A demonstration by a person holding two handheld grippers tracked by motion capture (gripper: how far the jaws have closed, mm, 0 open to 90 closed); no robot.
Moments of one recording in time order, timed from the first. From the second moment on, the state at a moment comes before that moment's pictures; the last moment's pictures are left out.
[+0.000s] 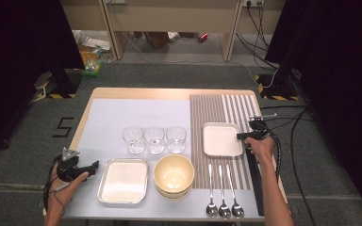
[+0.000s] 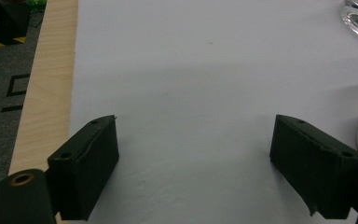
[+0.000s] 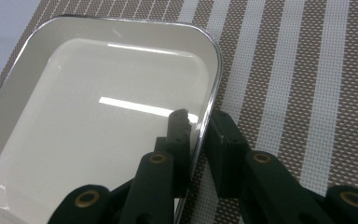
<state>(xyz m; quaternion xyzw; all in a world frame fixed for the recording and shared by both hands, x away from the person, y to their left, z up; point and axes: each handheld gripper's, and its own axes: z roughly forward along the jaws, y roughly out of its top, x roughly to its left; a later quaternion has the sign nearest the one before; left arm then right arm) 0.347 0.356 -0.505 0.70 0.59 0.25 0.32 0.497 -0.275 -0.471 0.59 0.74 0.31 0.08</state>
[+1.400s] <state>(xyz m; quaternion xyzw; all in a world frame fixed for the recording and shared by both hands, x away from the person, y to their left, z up) 0.347 0.356 -0.506 0.70 0.59 0.25 0.32 0.476 -0.281 -0.461 0.60 0.73 0.31 0.12</state>
